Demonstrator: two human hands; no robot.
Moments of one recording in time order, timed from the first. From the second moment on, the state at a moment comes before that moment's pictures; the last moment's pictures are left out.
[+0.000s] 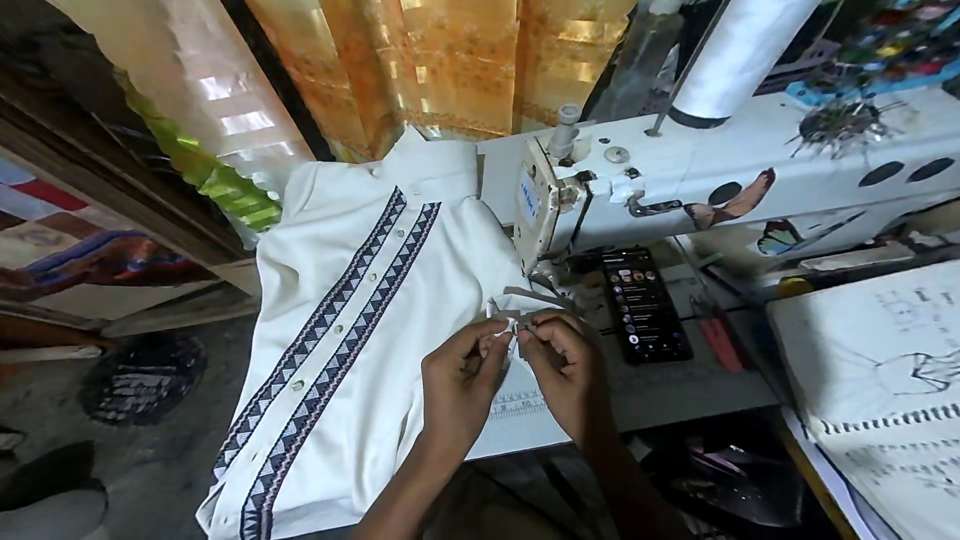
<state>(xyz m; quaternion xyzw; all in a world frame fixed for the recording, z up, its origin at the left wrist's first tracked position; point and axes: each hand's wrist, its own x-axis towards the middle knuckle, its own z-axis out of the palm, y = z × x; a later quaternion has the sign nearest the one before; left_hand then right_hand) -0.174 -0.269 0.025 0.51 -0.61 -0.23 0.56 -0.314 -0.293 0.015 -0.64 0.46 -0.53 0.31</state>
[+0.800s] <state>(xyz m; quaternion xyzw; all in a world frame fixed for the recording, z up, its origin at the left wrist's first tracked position) -0.168 -0.273 0.031 0.52 -0.58 -0.27 0.57 -0.316 -0.297 0.015 -0.64 0.43 -0.53 0.36</state>
